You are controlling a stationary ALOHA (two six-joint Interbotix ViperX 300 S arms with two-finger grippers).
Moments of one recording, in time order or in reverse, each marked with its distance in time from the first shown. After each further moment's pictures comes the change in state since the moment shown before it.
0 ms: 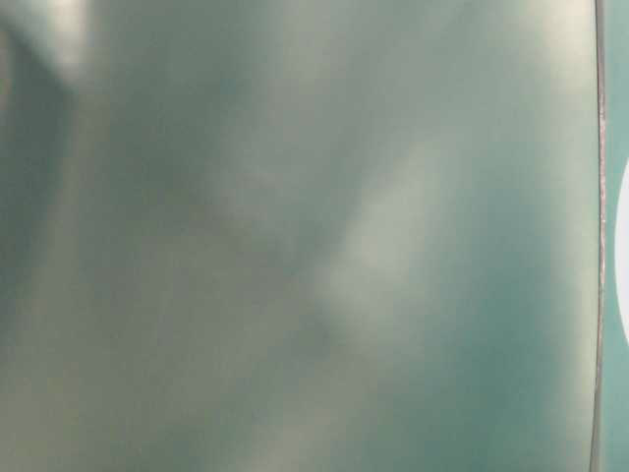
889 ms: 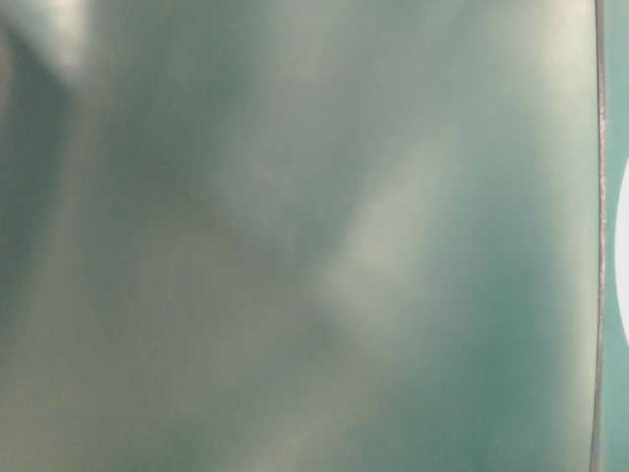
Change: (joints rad) left arm 0.000 0.000 0.002 0.000 -0.002 0.000; right arm -0.319 -0.383 -0.273 -0.005 0.900 -0.187
